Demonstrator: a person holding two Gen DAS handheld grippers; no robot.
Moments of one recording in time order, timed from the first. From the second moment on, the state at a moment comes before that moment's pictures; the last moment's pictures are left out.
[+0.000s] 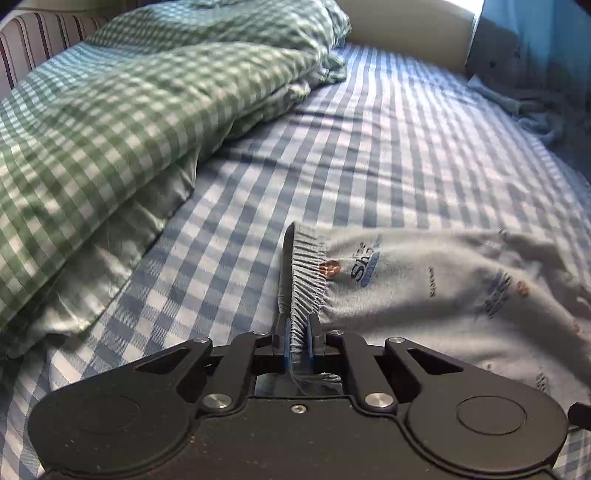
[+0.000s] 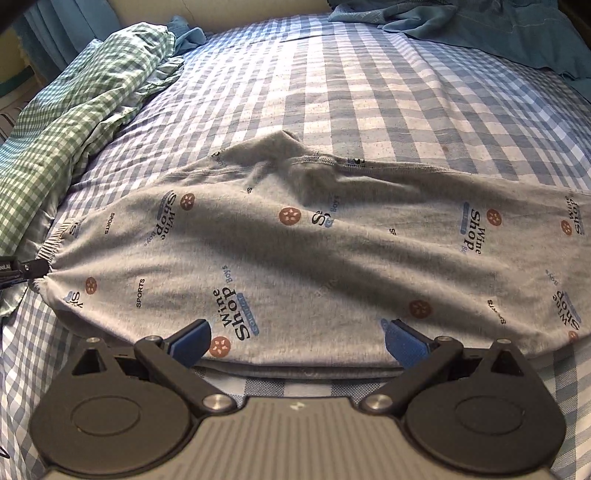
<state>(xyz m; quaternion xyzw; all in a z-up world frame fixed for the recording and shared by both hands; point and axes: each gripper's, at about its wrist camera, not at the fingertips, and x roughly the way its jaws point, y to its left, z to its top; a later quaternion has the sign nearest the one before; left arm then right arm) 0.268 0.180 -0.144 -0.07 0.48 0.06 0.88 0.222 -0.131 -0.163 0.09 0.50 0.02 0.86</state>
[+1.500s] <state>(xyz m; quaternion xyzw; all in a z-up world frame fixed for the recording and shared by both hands) 0.257 0.063 -0.182 0.00 0.54 -0.06 0.84 0.452 -0.190 -0.168 0.28 0.53 0.09 0.80</state>
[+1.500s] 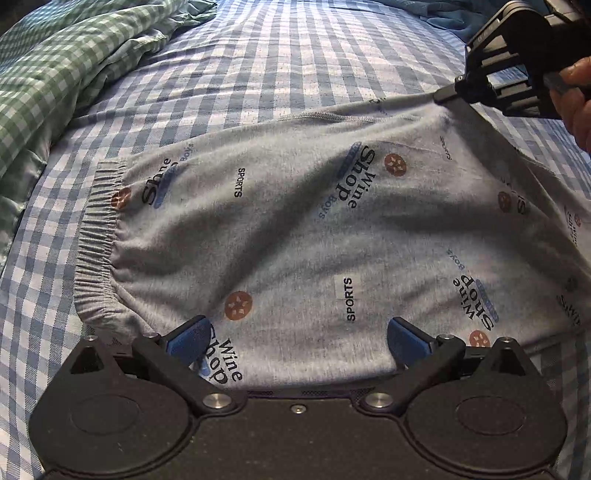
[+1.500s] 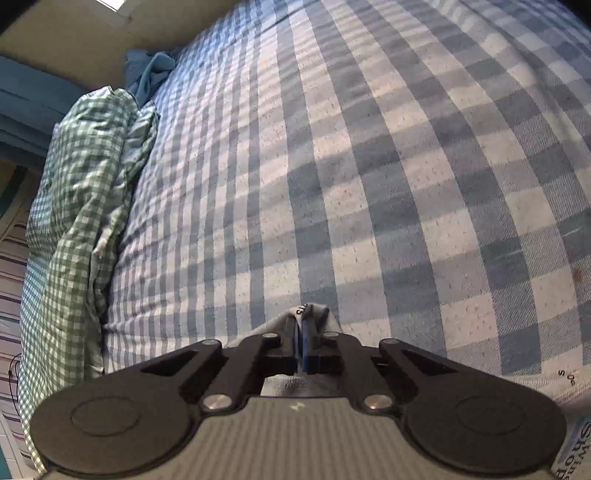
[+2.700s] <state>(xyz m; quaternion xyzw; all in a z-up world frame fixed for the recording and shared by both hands) 0.213 0.012 -0.133 0.01 0.62 0.04 0.78 0.200 -0.313 -0.164 0.12 0.45 -0.05 0.88</state>
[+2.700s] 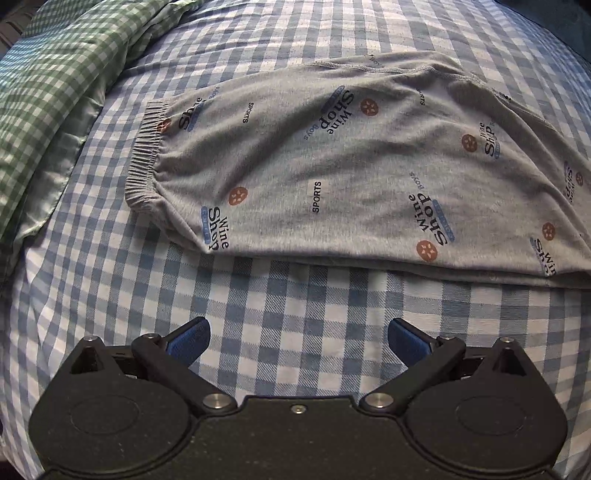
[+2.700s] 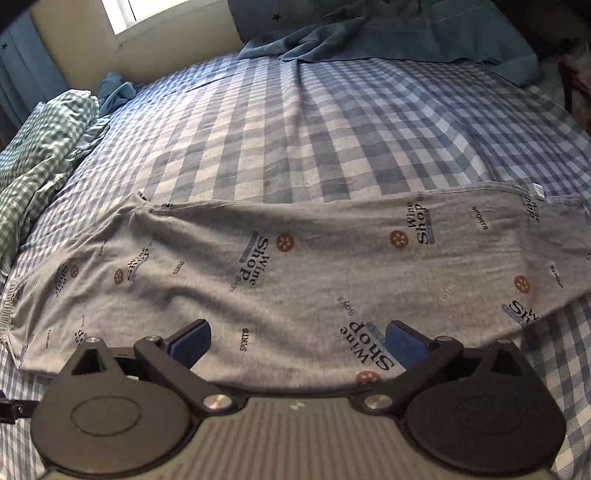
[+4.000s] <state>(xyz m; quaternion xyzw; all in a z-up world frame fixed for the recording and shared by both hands) 0.209 -0.357 -0.028 0.20 0.53 -0.08 0.82 0.057 -0.580 -0.146 0.20 0.41 -0.11 0.88</state>
